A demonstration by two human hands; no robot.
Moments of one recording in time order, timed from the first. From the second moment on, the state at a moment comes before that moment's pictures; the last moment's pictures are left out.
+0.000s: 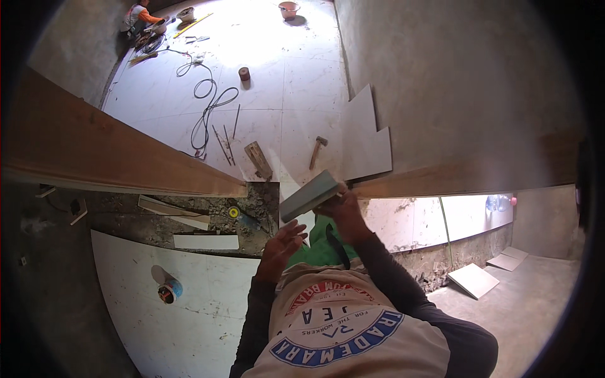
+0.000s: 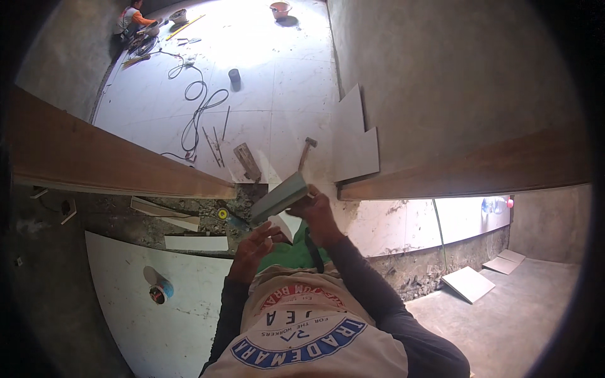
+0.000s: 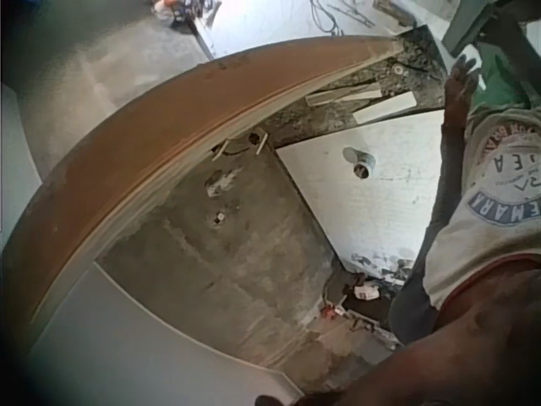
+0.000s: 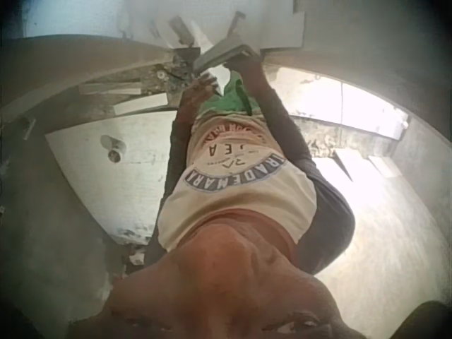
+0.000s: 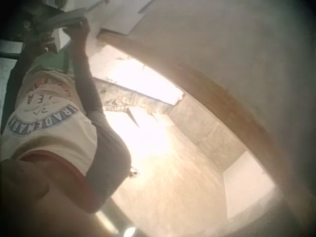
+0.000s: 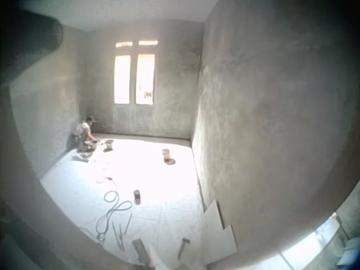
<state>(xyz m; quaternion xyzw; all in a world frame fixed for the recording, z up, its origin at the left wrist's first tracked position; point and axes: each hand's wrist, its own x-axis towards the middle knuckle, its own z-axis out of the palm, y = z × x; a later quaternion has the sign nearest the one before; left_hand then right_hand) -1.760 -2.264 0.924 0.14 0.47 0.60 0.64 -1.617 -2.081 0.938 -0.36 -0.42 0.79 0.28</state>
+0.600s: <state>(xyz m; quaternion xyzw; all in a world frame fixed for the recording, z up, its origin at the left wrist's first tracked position) -1.773 -2.103 0.915 0.13 0.66 0.65 0.35 -1.654 -1.936 0.904 -0.27 -0.37 0.89 0.07</state>
